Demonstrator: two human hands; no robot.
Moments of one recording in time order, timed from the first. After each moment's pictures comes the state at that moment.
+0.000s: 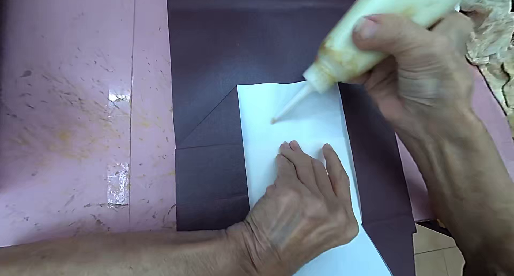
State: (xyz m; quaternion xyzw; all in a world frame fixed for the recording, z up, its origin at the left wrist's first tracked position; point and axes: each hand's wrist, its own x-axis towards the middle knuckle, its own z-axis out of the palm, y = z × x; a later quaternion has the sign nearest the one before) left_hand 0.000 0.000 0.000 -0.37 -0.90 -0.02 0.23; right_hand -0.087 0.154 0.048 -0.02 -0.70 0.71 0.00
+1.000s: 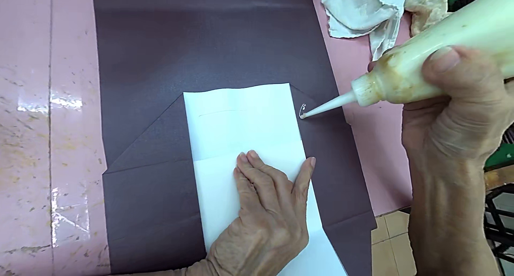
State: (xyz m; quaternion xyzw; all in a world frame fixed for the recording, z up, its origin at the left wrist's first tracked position) left_hand 0.016 0.019 -0.012 -0.35 -0.91 0.06 0.20; right_hand -0.075 0.243 0.026 0.01 -0.72 0.64 0.28
